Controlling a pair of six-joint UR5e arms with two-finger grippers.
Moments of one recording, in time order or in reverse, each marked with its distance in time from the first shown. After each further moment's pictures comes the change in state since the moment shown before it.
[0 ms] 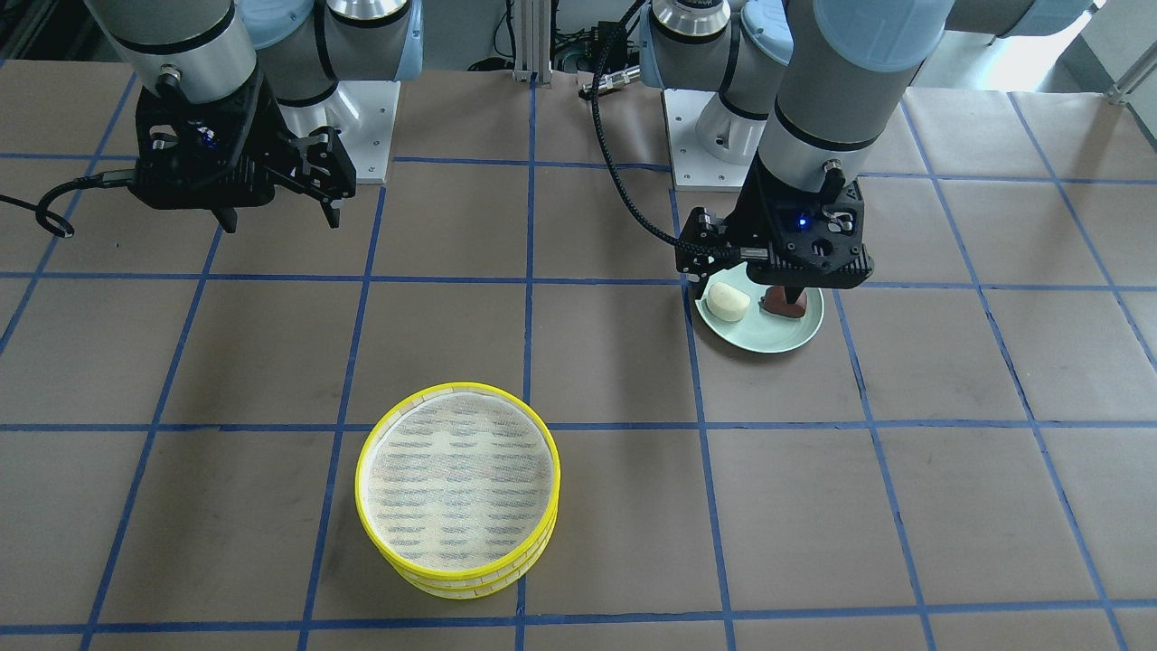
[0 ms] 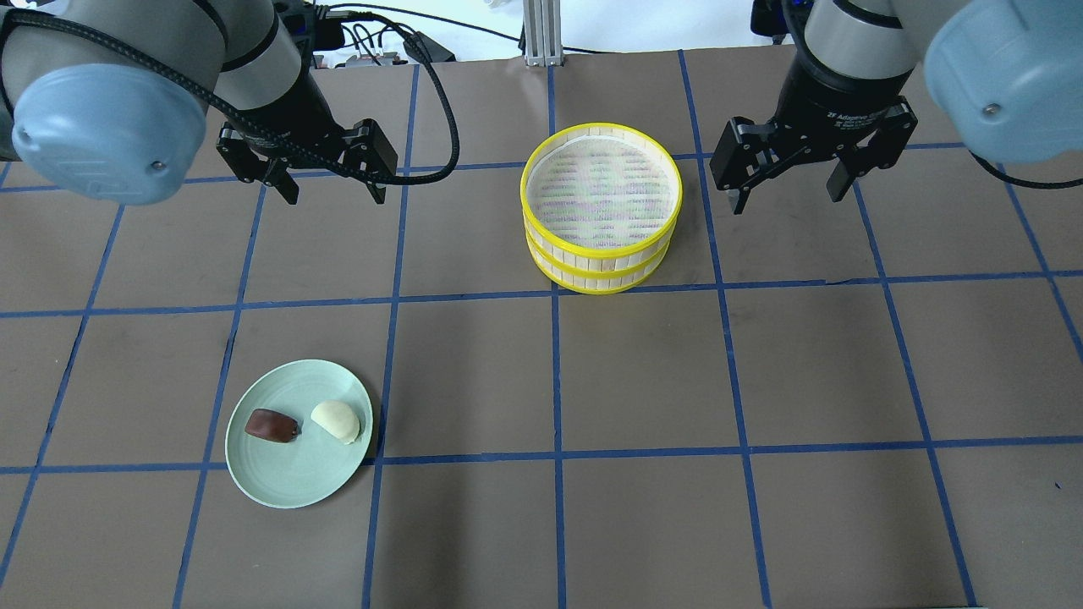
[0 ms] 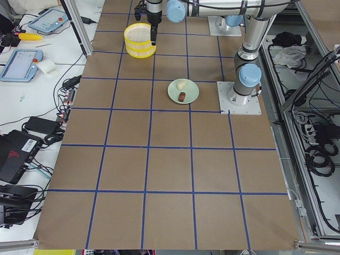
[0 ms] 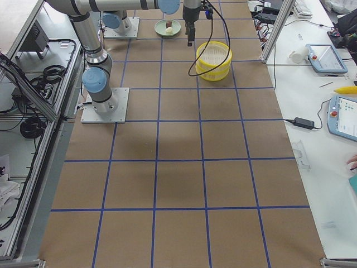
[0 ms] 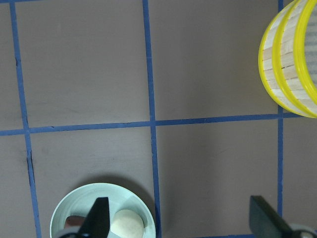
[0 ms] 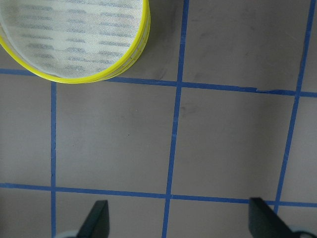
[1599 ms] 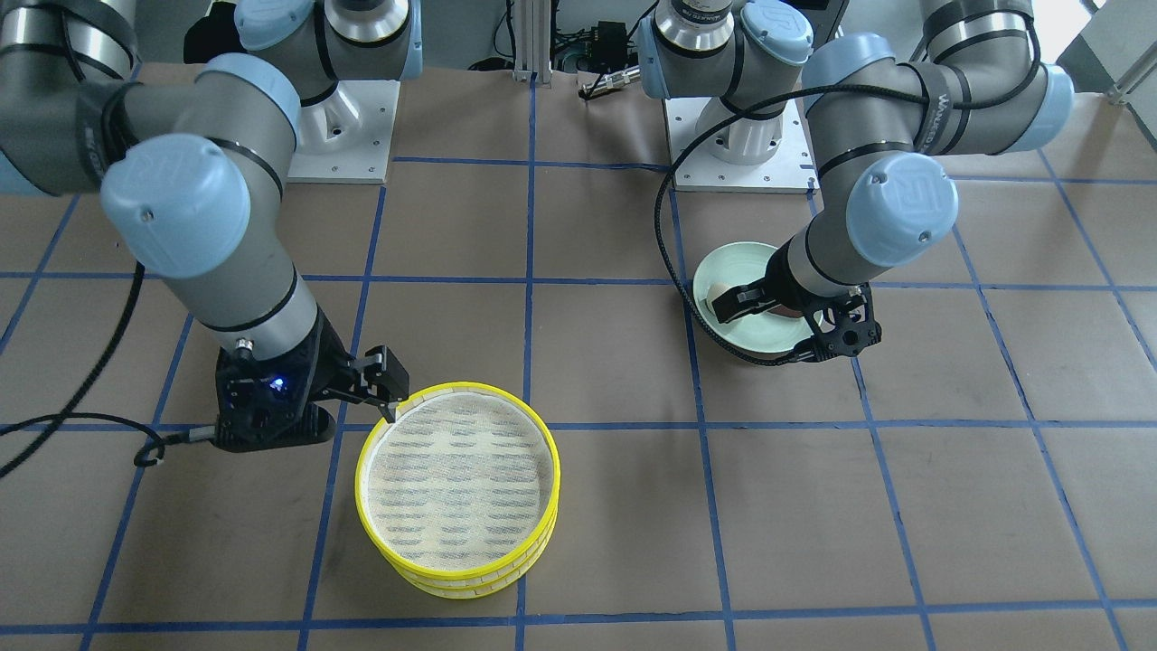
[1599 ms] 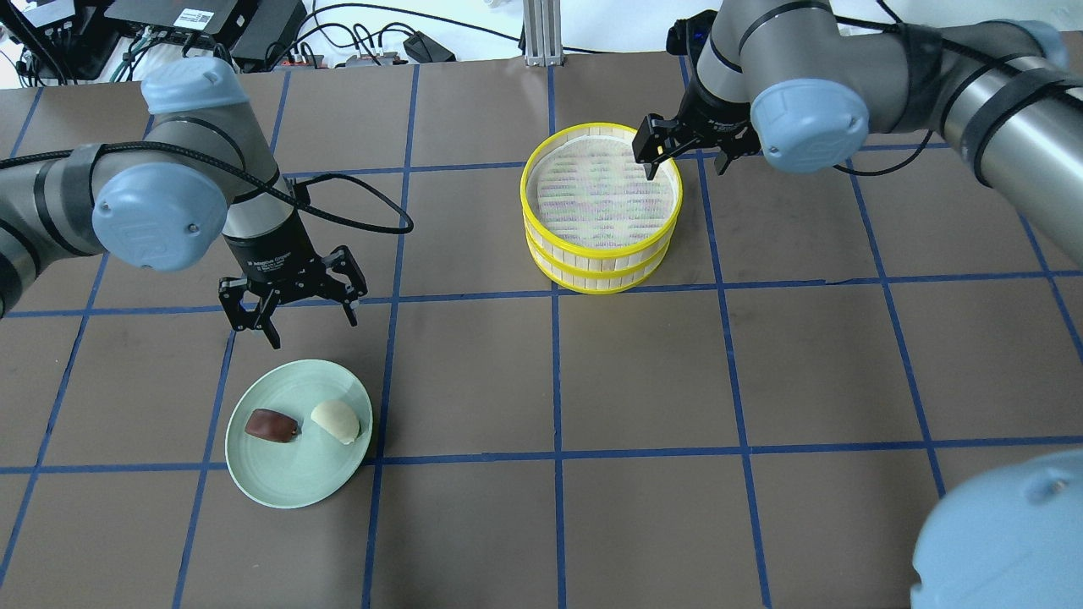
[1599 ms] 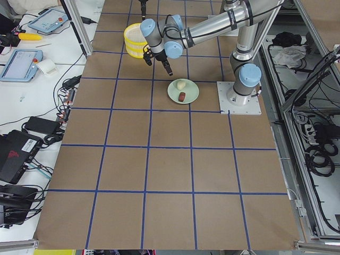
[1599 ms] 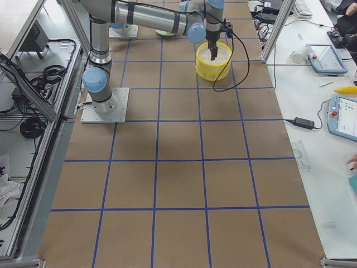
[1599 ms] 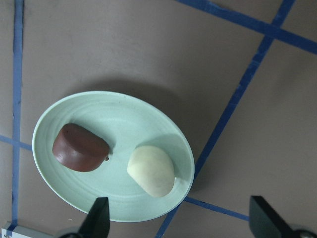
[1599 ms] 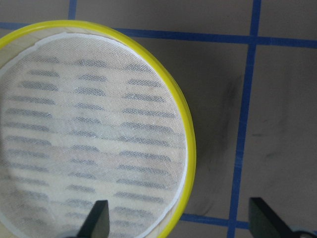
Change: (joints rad) left arm 0.151 -0.102 -0.236 -0.069 0.013 -0.249; right arm 0.016 0.356 0.006 -0.489 0.119 0.010
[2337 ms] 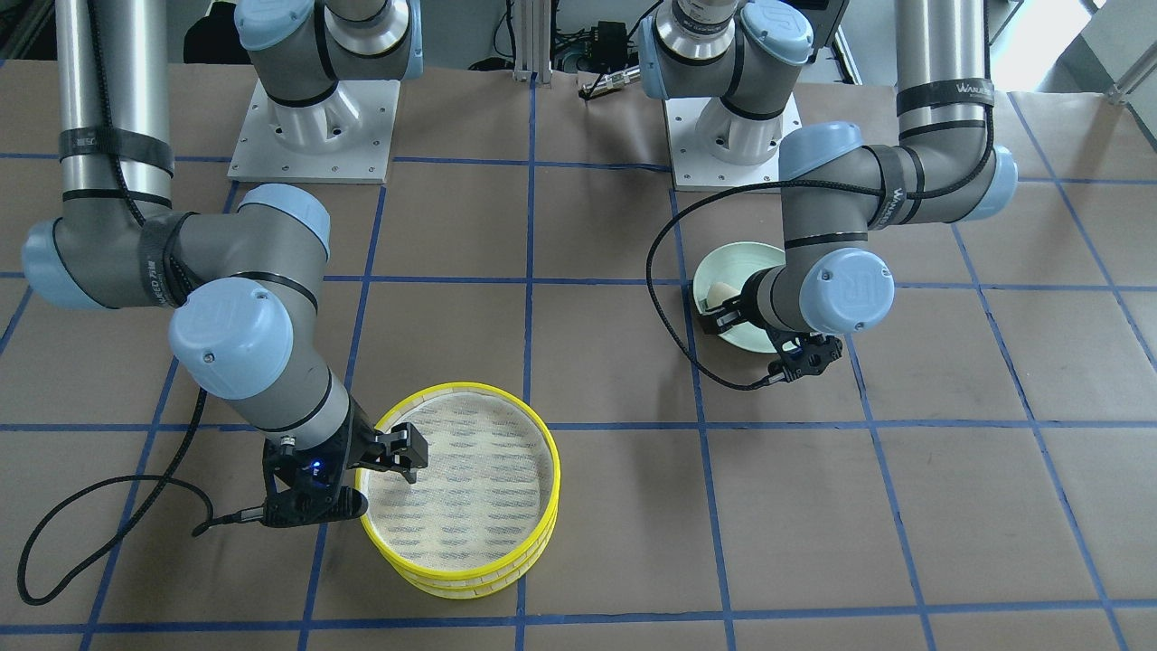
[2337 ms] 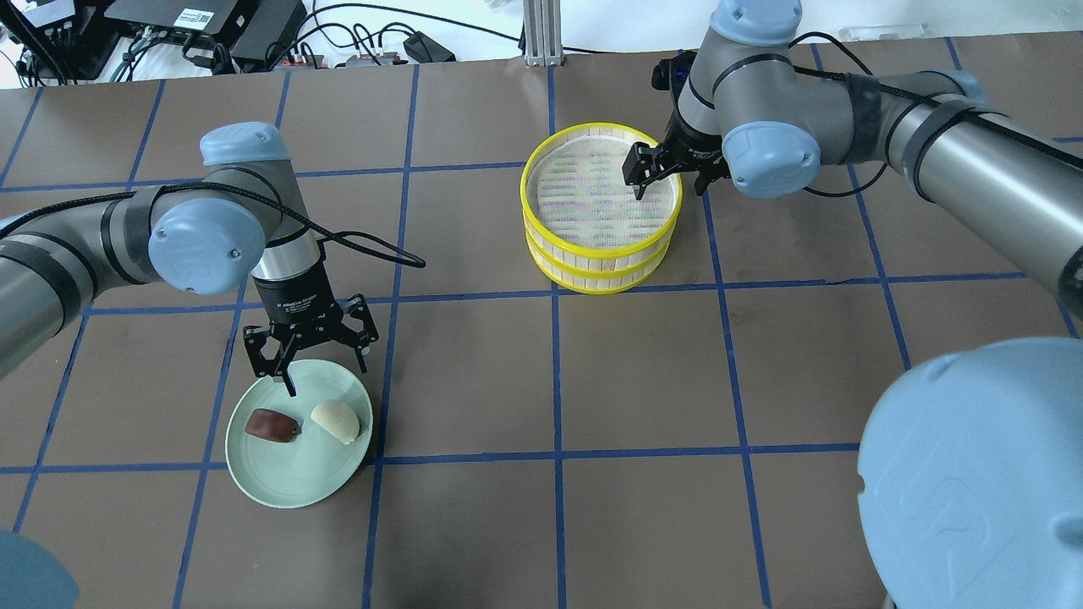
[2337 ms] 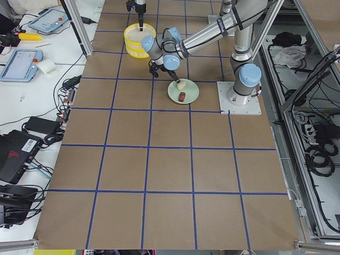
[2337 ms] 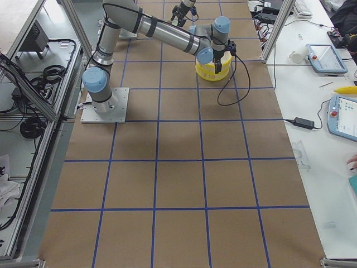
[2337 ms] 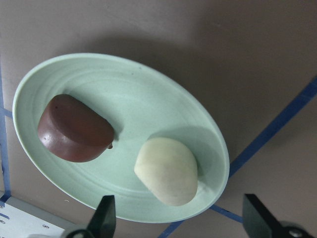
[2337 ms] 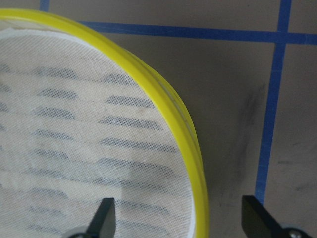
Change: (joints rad) left arm 0.001 -0.098 -0.072 -0.009 0.035 -0.117; right arm 0.000 0.125 0.016 -0.129 0.014 0.001
